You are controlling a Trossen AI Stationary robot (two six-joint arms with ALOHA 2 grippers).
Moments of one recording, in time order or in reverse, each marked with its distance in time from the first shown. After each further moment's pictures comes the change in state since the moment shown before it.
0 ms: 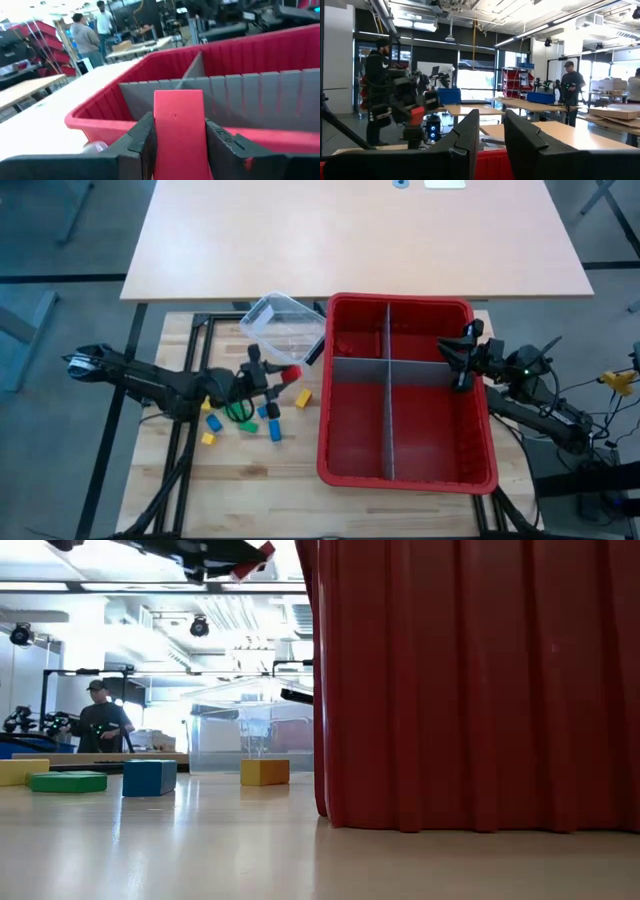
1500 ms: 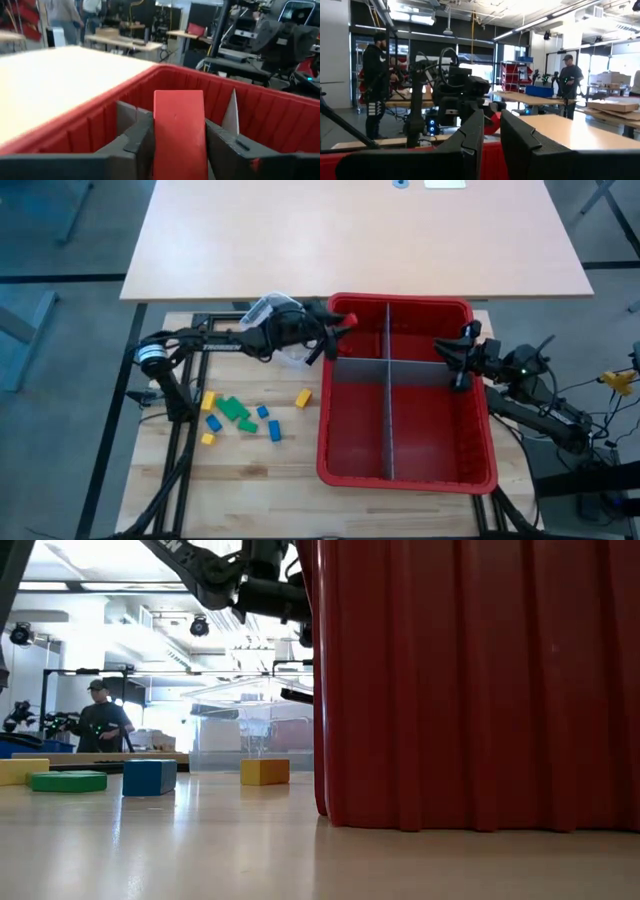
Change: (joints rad) left arm 0.529 0.665 0.506 0.189 0.624 -0.345; right arm 0.000 0.000 0.000 -0.045 0.009 -0.003
